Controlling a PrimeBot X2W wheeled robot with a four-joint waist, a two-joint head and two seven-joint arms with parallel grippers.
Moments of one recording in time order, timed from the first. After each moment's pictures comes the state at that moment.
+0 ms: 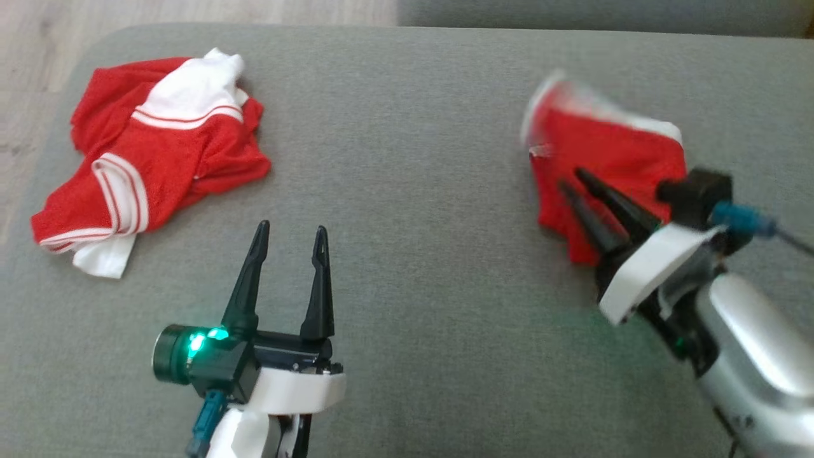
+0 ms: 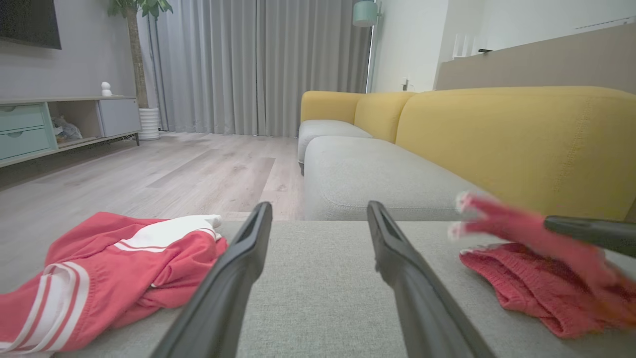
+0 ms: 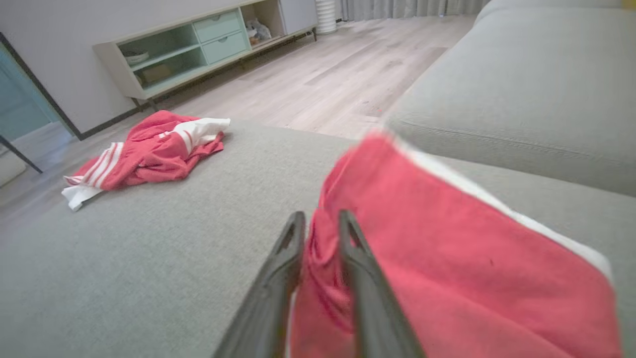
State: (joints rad) left arm -0.09 0.05 -0.33 0.04 -0.17 0.10 -0.26; right arm -0.43 -0.42 0.54 0.26 0.58 0.12 0.07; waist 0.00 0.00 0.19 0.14
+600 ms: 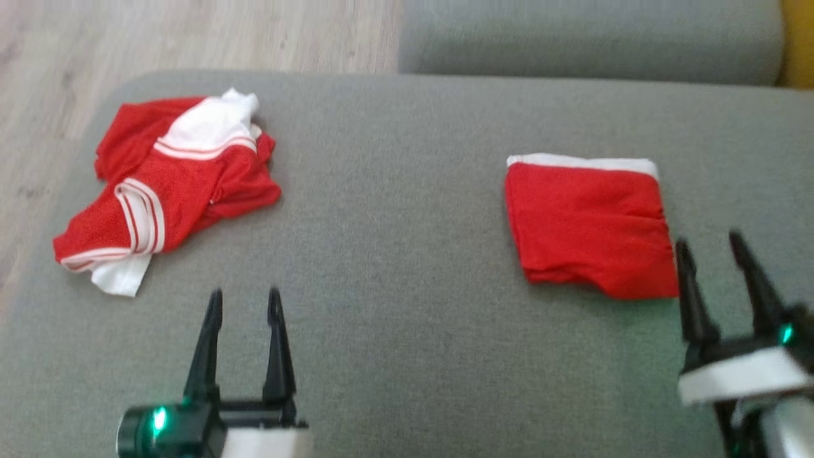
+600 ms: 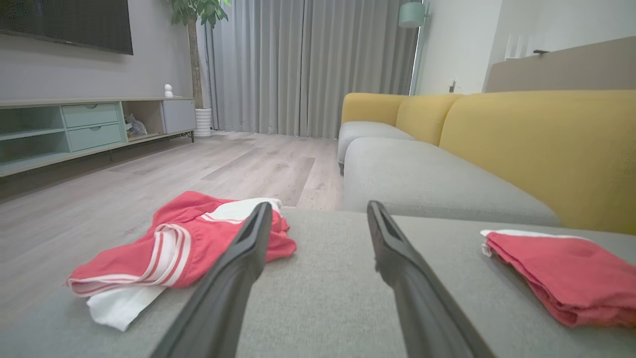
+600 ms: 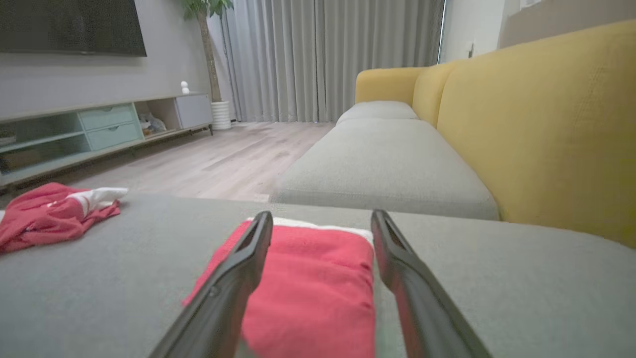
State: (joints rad) left arm 0.09 0.05 -0.24 -0.02 -0.16 0.15 -0.26; right arm -0.01 -0.26 0.06 0.15 0.28 0.12 -0.25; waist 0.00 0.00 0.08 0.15
